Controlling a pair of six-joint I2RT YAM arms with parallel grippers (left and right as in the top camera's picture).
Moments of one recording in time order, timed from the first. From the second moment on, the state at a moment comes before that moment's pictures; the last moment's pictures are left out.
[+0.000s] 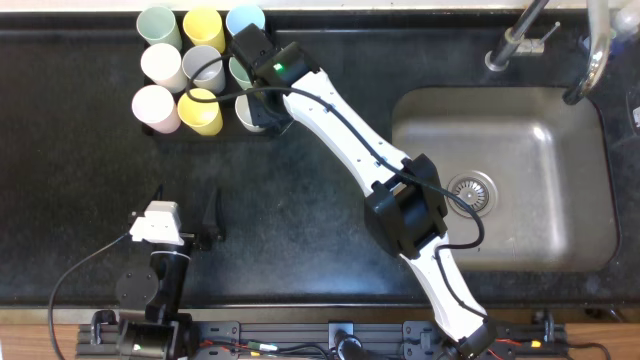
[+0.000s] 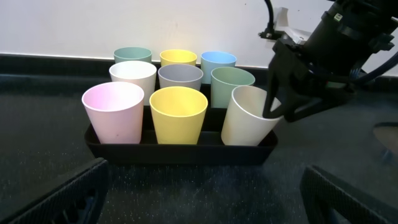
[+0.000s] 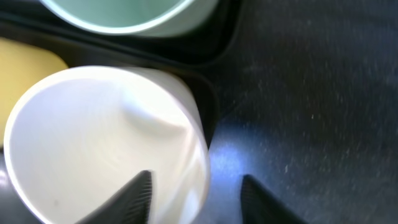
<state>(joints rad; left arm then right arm) -0.07 0.01 0.01 -0.08 0.03 -0.10 0.70 2.40 2.31 -1.18 -0.01 0.47</state>
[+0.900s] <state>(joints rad) -0.07 0.01 0.01 -0.08 0.03 -0.10 0.23 1.34 1.94 -1.09 0.03 0.20</state>
